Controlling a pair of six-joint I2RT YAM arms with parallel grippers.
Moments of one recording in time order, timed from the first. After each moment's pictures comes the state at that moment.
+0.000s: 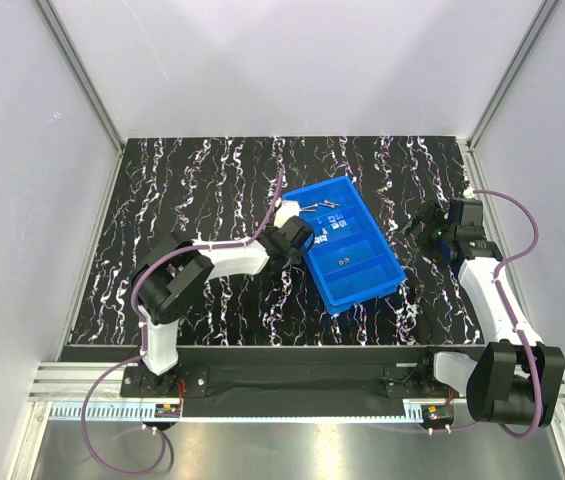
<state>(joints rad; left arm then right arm) -0.82 1.91 1.12 -0.13 -0.46 -0.59 -0.09 1.14 0.80 -0.43 -0.13 0.63</state>
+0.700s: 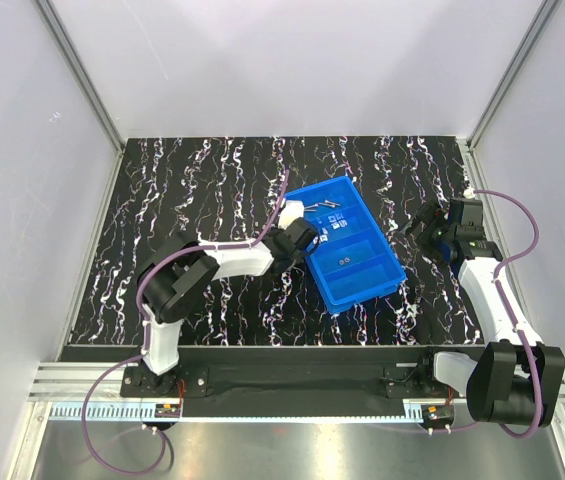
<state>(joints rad) -0.84 1.94 1.14 -0.10 -0.51 -0.60 -0.09 1.14 0.80 -0.43 -0.12 0.63</state>
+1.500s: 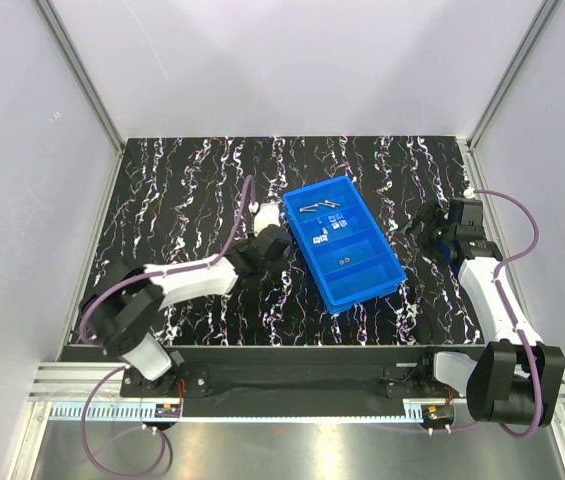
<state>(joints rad) -0.84 1.62 0.87 -0.04 -0.48 -0.62 -0.09 1.14 0.80 -0.43 -0.12 0.63</state>
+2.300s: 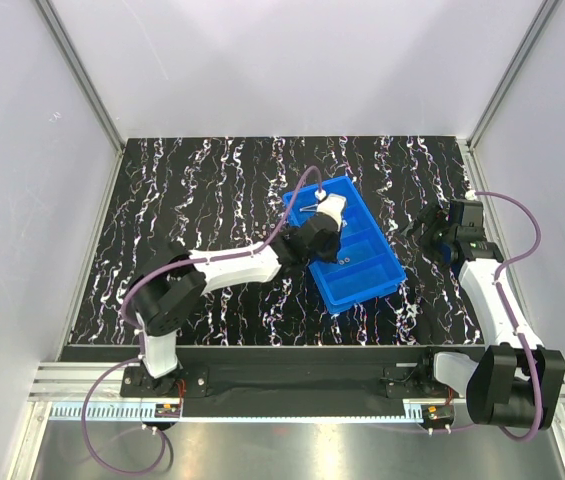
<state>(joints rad) -0.97 1.85 1.23 0.04 -0.24 -0.44 -0.09 1.13 0.80 -0.46 -0.09 0.63</state>
